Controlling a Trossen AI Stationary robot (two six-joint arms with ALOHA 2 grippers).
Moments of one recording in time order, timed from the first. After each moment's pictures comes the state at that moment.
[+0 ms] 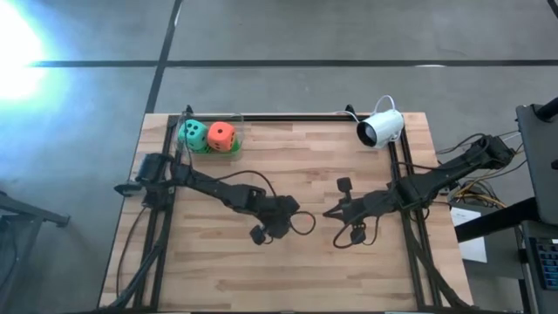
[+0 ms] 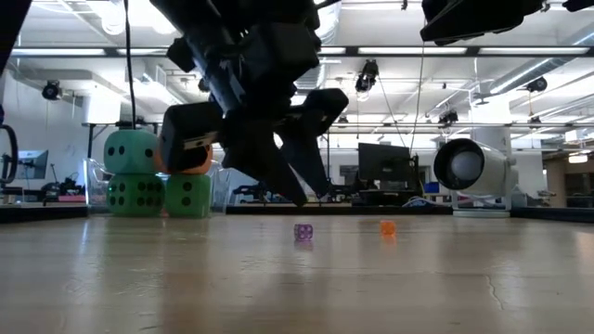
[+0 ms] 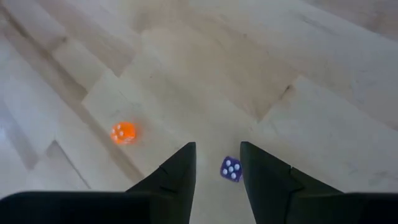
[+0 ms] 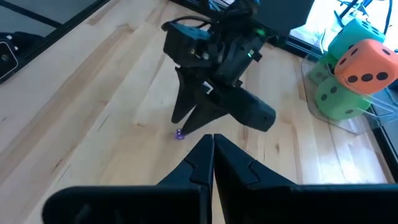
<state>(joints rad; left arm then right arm) -0.16 1.94 1.18 -0.21 0.14 0.75 0.40 1.10 0.71 -0.14 0.29 -0.13</state>
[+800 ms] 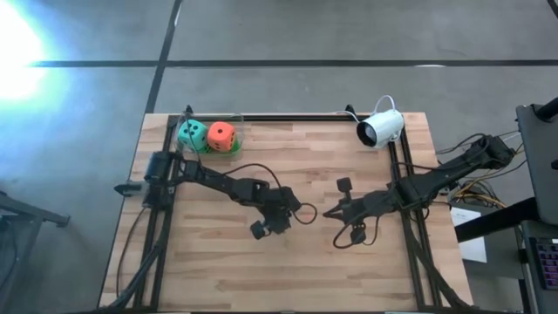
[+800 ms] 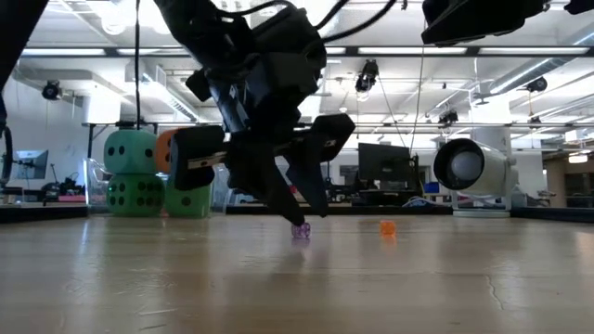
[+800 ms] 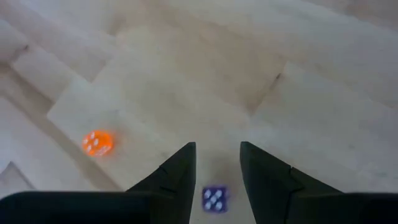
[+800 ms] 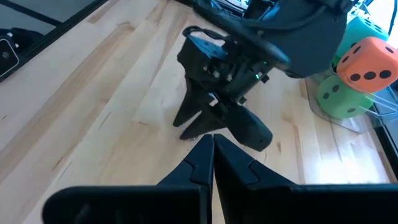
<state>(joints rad) -0.08 2.00 1.17 -0.18 0.35 0.87 0.40 1.10 0.70 -0.14 0.28 -0.13</state>
